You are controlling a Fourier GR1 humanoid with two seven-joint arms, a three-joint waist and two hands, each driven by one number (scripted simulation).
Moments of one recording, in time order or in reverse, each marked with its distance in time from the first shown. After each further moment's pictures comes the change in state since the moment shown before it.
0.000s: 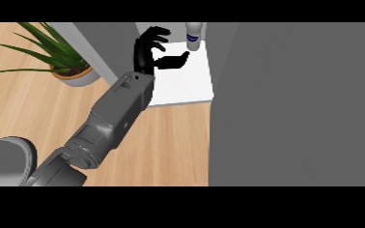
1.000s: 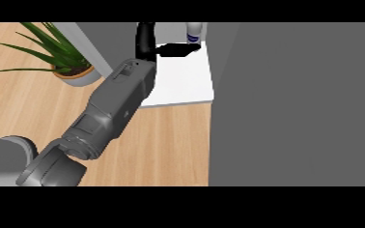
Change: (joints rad) left arm -0.086 0.011 0.068 0.001 0.015 -0.159 -0.149; right arm 0.033 -0.005 0.025 0.006 -0.019 0.051 -0.016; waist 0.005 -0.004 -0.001
